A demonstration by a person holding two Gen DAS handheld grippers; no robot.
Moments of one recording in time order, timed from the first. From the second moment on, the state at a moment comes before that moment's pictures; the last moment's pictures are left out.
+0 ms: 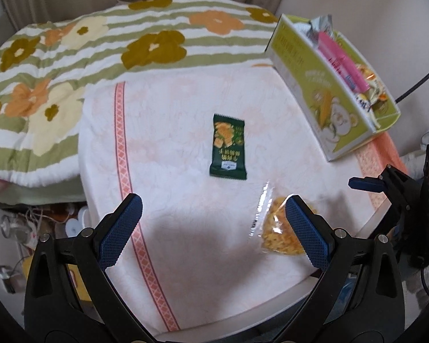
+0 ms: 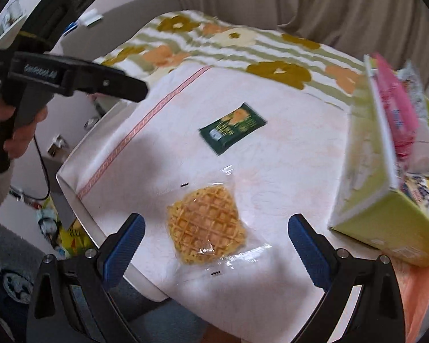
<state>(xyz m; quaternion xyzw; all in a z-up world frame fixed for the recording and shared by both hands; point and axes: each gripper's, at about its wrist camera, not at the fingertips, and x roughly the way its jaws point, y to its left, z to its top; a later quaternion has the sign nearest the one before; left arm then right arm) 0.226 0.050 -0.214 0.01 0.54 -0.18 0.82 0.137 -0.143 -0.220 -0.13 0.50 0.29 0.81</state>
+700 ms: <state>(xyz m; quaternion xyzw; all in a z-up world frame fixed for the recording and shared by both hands) 0.290 -0.016 -0.296 0.04 0.57 -0.18 0.80 0.136 -0.117 -0.283 -0.21 0.48 0.36 0.77</state>
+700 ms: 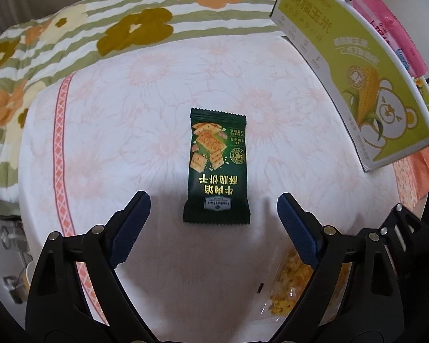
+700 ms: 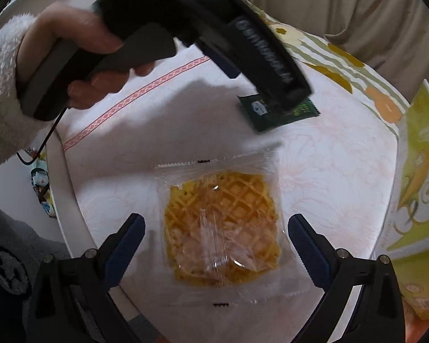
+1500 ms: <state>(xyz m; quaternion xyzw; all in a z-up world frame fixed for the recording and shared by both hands) 0.311 -0.032 -0.309 0.05 0.59 -0.17 0.79 0.148 -0.106 -0.284 -0.20 0.48 0.37 0.77</state>
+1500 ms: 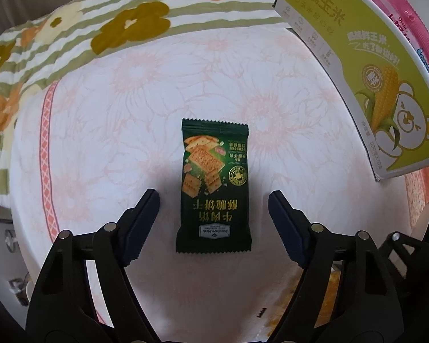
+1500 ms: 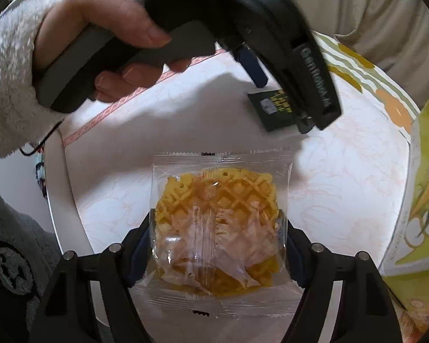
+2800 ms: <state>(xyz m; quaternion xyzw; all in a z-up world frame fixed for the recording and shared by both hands) 0.278 -0.009 -0.175 0.04 0.51 -0.19 0.84 0.144 -0.163 -0.136 -0.05 0.44 0.21 0.87</state>
